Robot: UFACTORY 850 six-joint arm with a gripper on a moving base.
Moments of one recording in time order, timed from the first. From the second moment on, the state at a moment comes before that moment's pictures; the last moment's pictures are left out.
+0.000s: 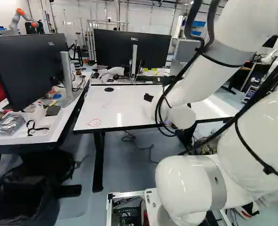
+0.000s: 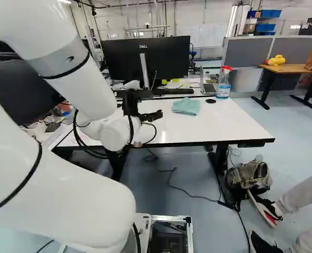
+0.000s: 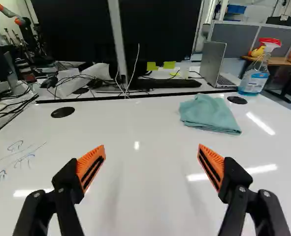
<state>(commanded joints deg) -4.8 12.4 -12.4 0.0 50.0 0.0</state>
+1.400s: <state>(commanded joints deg) -13.2 -4.1 -33.0 0.0 50.0 0.0</state>
